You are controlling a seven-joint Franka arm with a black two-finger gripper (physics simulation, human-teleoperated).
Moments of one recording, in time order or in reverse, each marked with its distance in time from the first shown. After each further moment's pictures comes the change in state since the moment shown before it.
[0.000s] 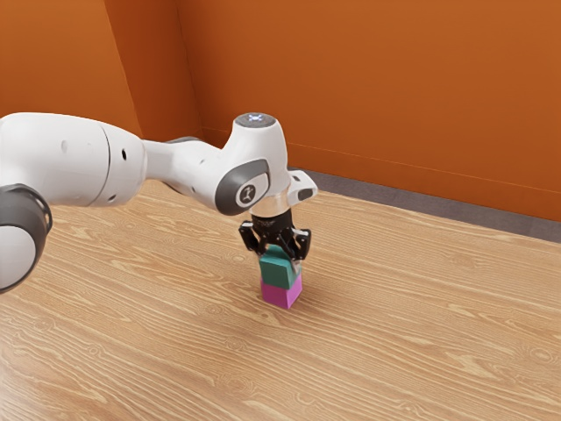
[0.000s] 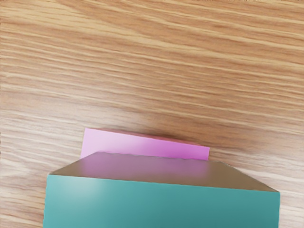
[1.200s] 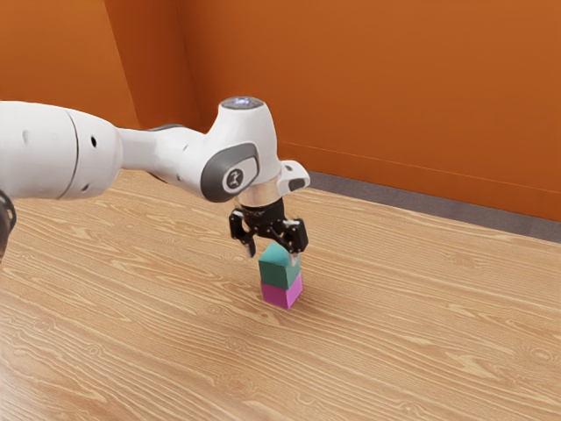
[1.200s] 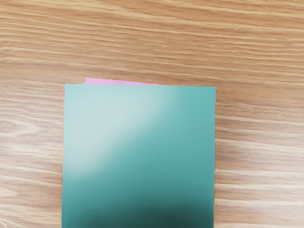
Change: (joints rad) arm -0.009 -0.110 -0.001 -0.068 -0.042 -0.054 0.070
